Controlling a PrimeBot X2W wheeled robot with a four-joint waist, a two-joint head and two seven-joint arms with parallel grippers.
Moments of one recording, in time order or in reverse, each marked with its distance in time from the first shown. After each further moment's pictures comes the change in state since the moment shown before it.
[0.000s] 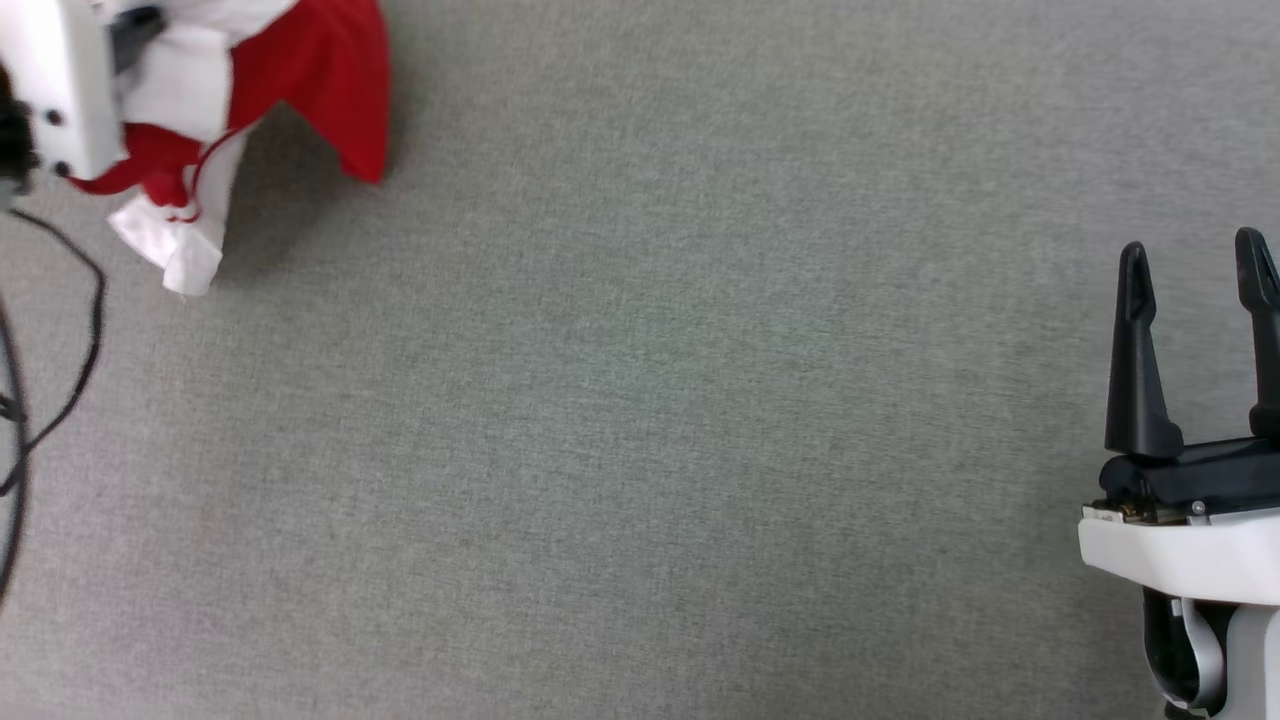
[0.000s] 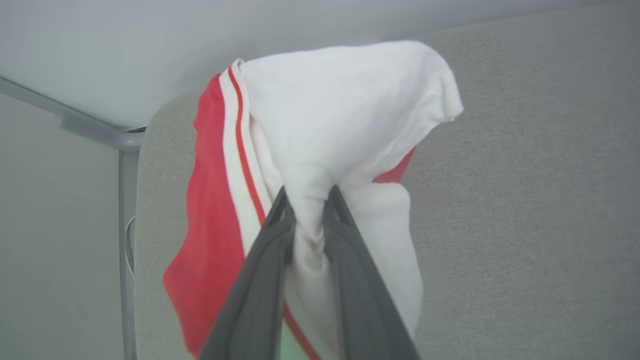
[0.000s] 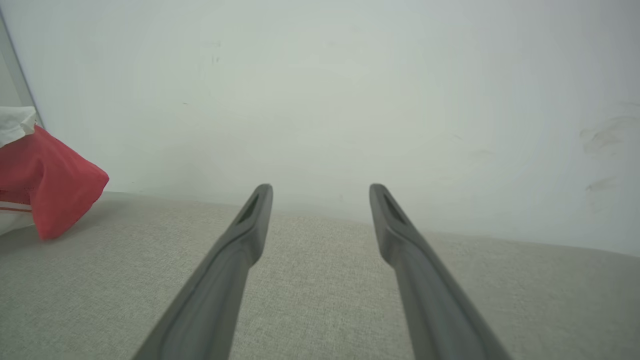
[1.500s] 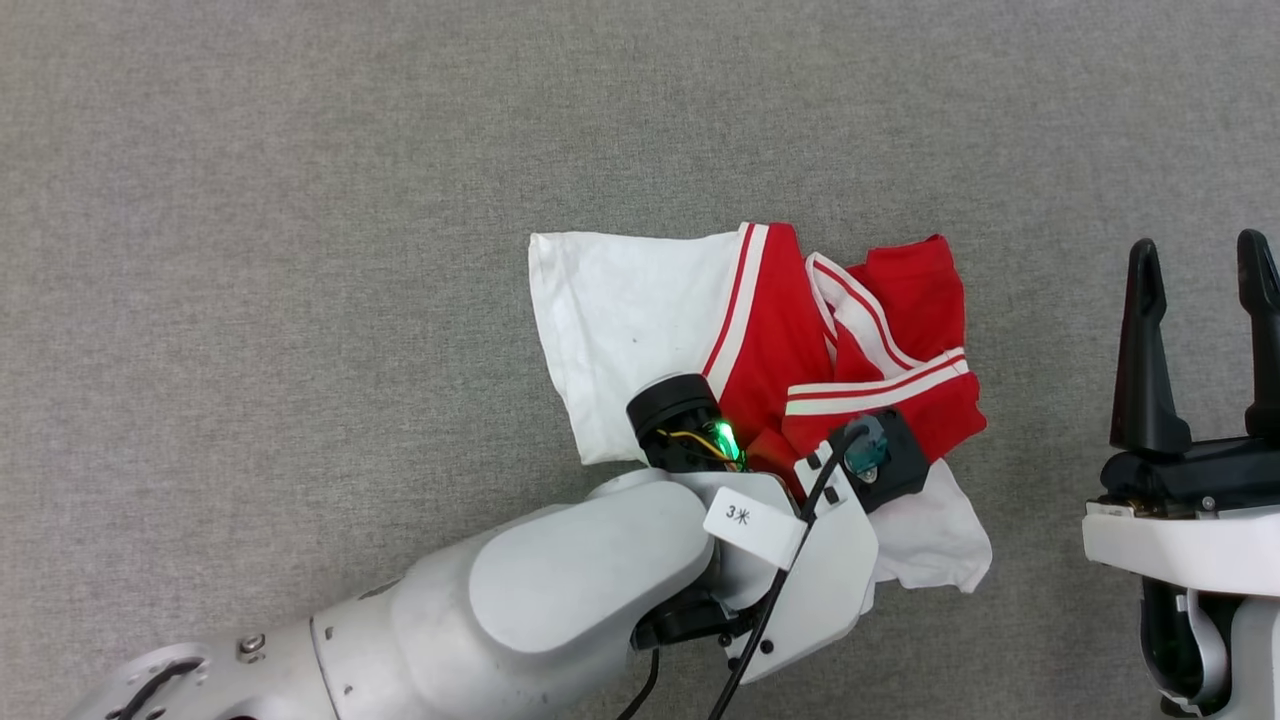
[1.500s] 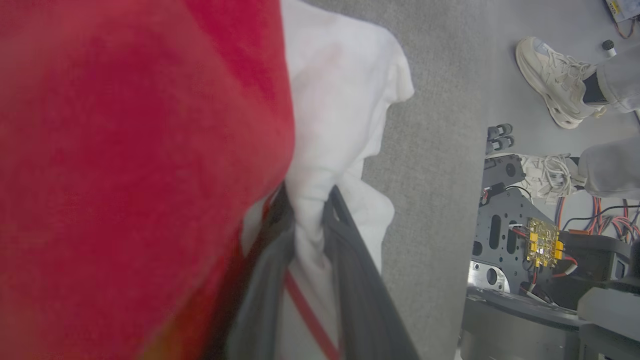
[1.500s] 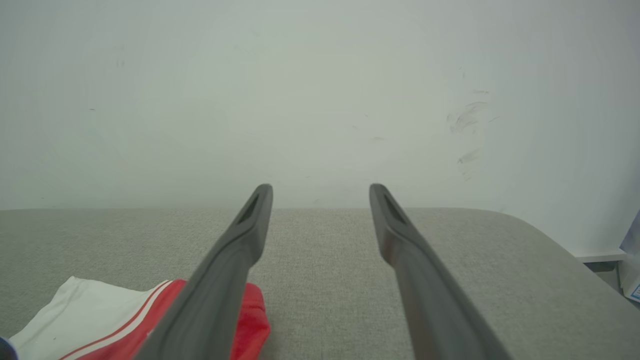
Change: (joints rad) left arm 0.212 -0.539 -0.676 -0.243 0.060 0.000 -0.039; right arm -0.007 0.000 -0.003 0.022 0.098 0.000 0.000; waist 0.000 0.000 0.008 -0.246
